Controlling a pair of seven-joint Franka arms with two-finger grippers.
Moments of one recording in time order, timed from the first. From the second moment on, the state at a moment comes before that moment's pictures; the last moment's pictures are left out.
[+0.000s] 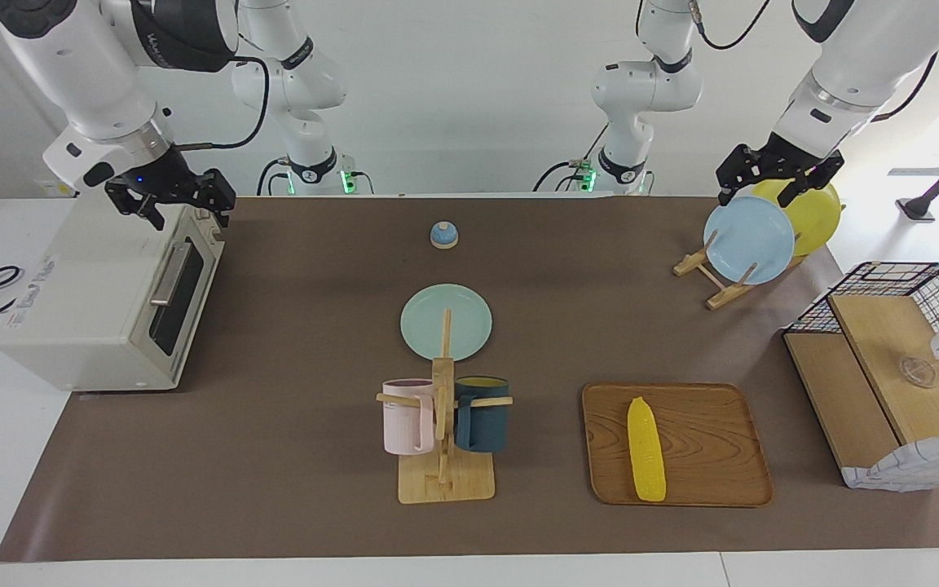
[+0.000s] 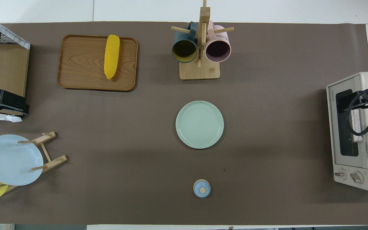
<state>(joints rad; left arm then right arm) -0.10 -0.02 0.01 -1.54 -0.03 1.43 0.01 -0.02 0.00 -0.02 -1.62 -0.04 1.50 -0.10</state>
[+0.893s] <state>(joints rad) -0.13 0.17 -0.01 -1.55 -0.04 1.70 0.01 -0.06 -0.04 -0.02 -1.75 -0.04 1.64 -0.17</state>
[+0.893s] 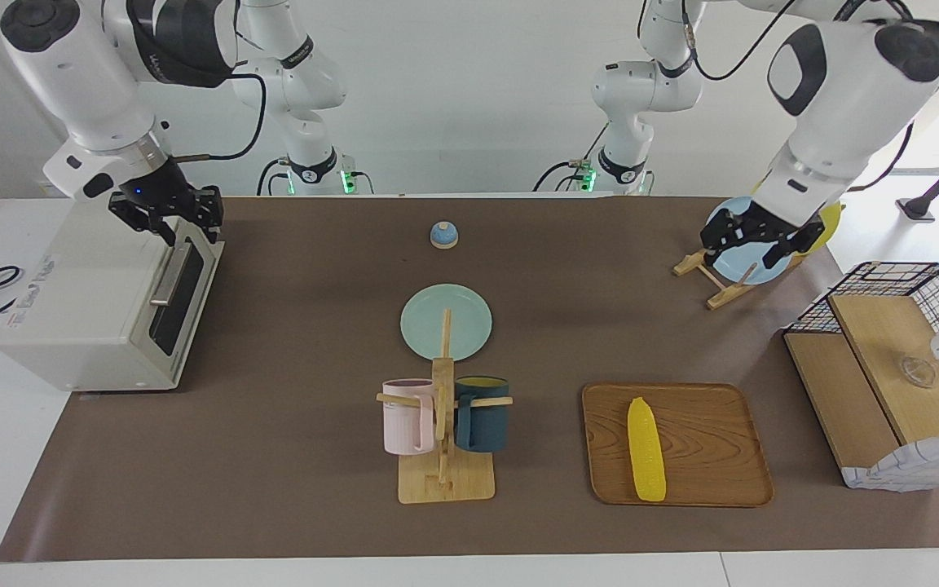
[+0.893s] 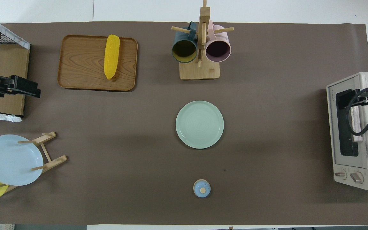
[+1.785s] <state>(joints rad) -0.20 0.76 -0.05 -1.19 -0.04 2.01 0.01 -0.13 -0.07 -0.02 -1.99 -0.09 1.90 -0.23</state>
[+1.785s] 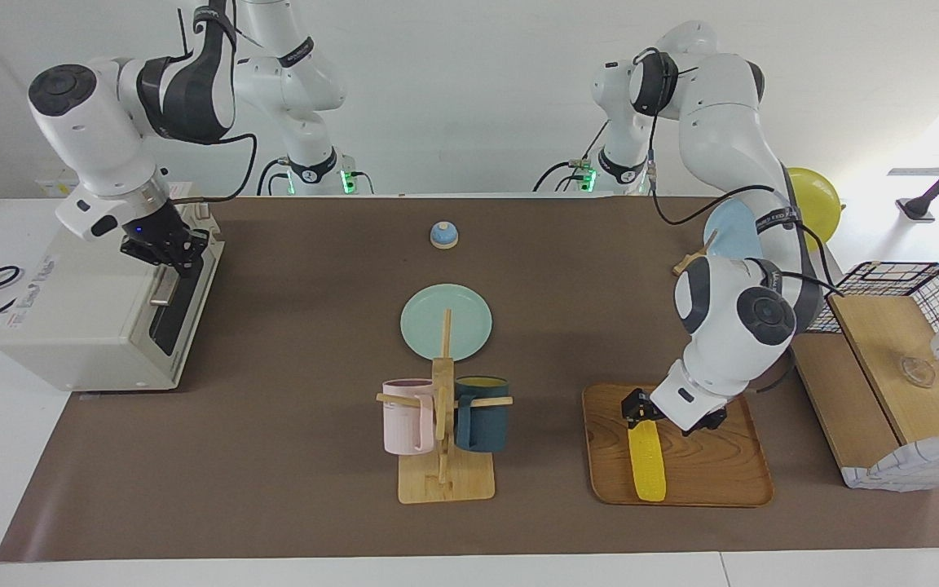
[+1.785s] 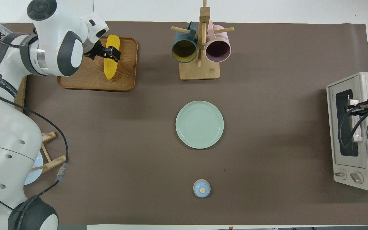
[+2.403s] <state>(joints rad) -0.22 0.80 -0.04 -1.19 -0.04 2.08 0.01 -0.18 -0.06 -0.02 -2.02 -0.11 1.93 -0.30</state>
